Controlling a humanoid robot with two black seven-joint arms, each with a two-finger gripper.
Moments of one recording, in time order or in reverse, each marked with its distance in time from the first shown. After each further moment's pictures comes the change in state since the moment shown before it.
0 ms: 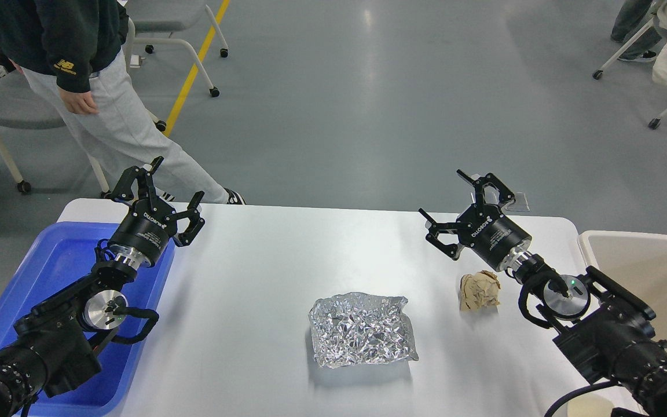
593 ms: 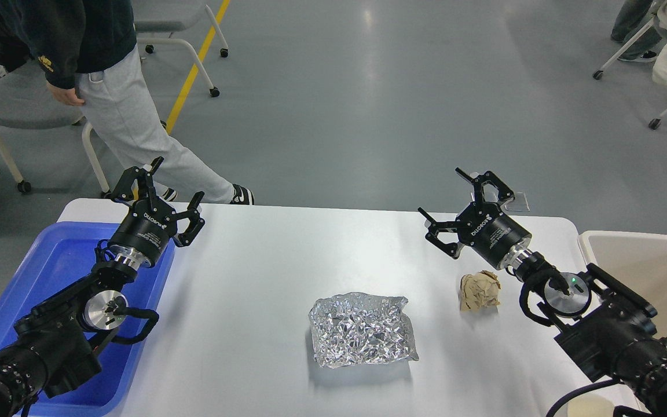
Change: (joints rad) left arm 0.001 -0.001 -0.001 0.000 0.000 0.000 0.000; right arm 0.008 -0.011 -0.011 0.011 -0.007 0.000 -0.003
